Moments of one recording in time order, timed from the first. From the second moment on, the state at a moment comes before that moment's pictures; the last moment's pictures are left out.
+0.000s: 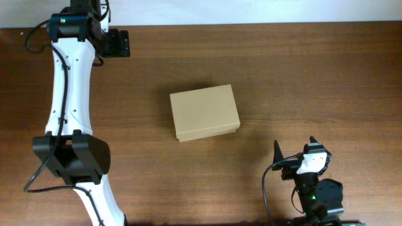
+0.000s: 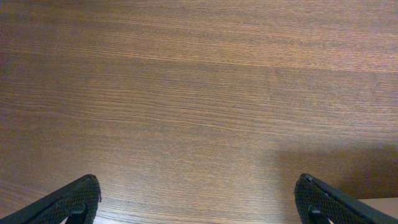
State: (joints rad) left arm 0.02 2.10 2.25 -1.23 -0.09 -0.02; right arm 0.12 0.02 0.09 -0.26 0.04 -0.02
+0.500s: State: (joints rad) left arm -0.03 1.80 1.98 -1.22 -0.09 -0.02; right arm 0.12 0.02 0.09 -0.25 0.04 -0.02
